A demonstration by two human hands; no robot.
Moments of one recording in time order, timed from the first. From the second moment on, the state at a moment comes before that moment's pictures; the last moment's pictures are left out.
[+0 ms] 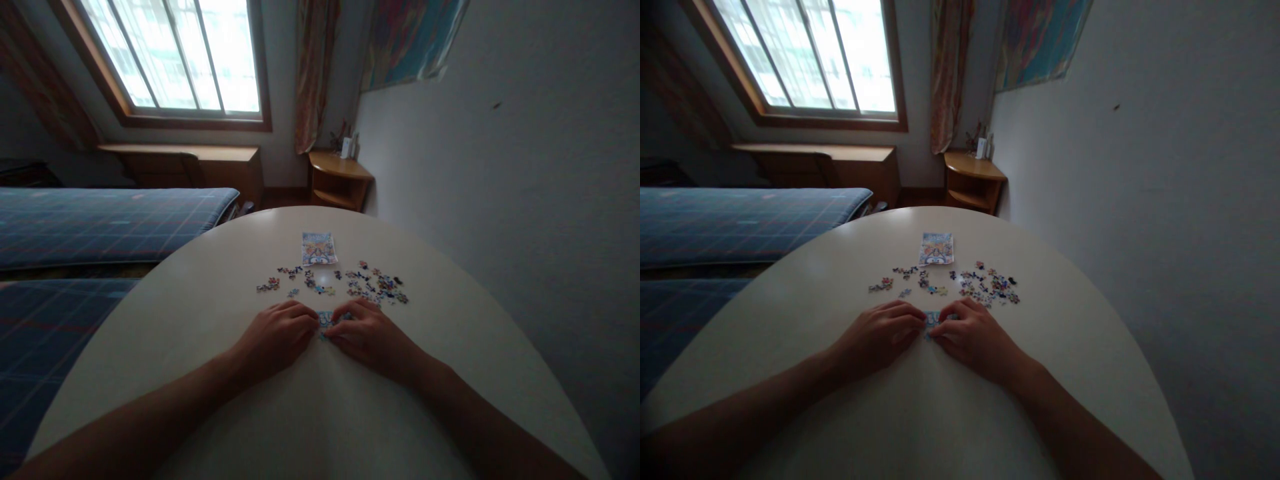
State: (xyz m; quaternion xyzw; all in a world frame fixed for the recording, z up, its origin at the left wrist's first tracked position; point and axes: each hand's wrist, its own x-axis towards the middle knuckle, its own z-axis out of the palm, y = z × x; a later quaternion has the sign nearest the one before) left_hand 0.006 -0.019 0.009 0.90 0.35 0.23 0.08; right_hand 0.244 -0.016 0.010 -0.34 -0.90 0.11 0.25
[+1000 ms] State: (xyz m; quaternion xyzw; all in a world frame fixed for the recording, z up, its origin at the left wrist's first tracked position) left_hand -0.020 0.021 -0.008 0.82 0.50 0.27 0.11; right_hand 0.247 -0.013 0.012 -0.33 -0.90 0.12 0.26
